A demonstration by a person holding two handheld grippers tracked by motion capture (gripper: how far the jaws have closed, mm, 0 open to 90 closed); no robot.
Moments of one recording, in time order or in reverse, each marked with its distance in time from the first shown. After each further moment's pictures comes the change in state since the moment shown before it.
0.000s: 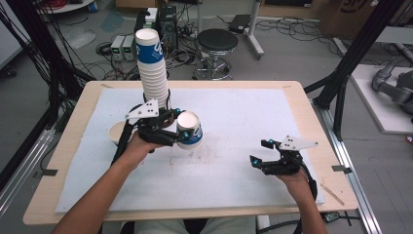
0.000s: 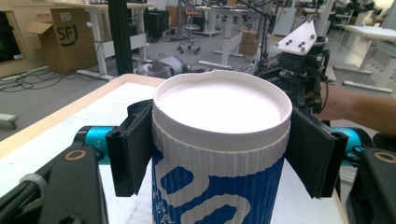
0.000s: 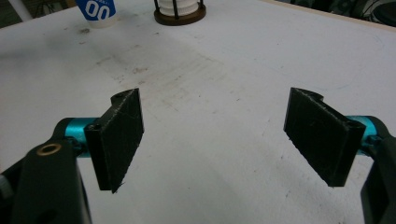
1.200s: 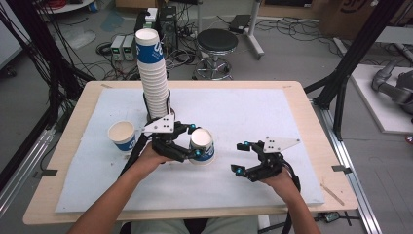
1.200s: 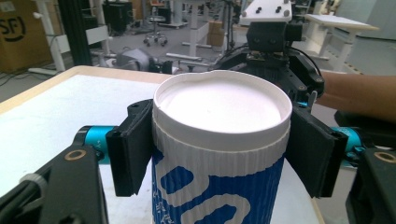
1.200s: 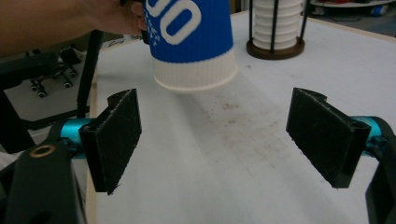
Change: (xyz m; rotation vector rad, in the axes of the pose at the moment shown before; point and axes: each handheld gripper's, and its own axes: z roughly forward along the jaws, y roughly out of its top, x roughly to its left) left arm -0.022 -0.024 0.034 0.031 -0.157 0.027; right arm 0.032 0.021 0.035 -0.079 0.330 -0.084
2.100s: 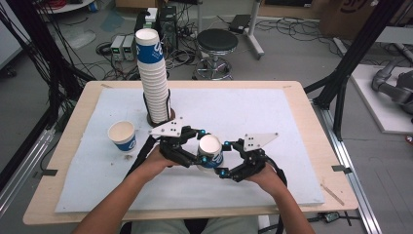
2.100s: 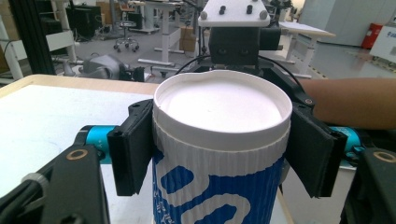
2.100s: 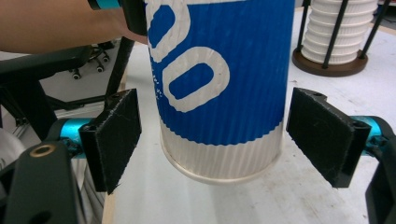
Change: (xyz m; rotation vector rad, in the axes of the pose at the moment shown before) left arm -0.008 0.001 0.017 -0.029 -0.114 -0.006; right arm 0.008 0.021 0.041 0.043 0.135 -0.058
